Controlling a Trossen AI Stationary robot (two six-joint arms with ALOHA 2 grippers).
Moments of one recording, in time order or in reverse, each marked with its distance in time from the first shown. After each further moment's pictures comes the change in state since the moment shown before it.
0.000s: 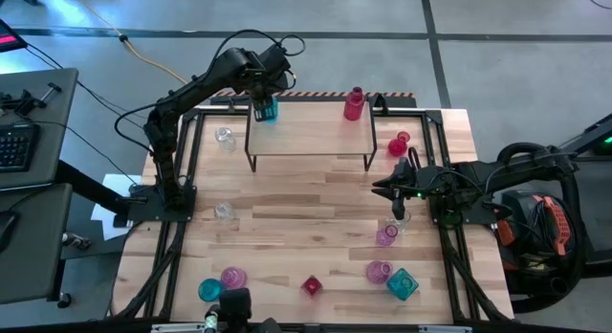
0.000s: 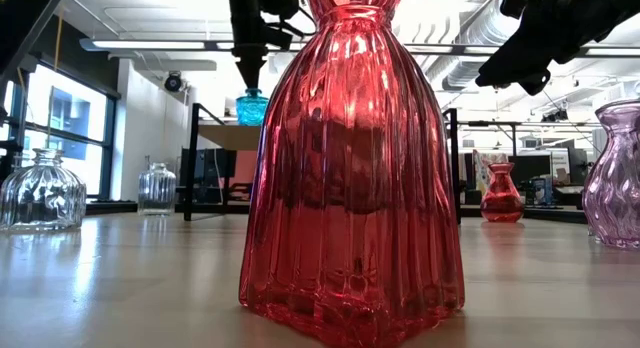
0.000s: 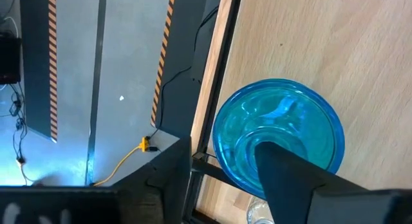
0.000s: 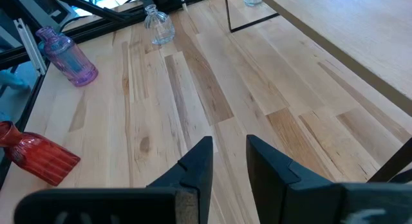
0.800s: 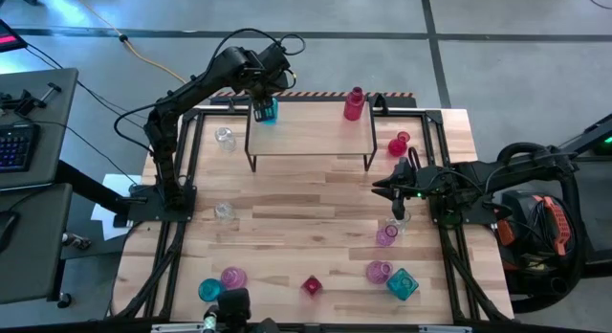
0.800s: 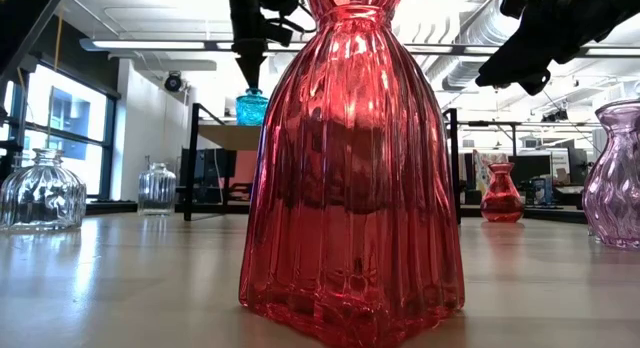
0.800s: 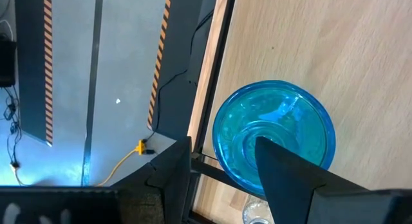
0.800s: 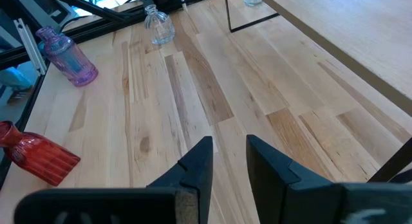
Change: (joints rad) left arm 0.000 0.000 0.027 -0.020 0.015 -0.001; right arm 0.000 0.000 0.000 0.000 0.000 0.000
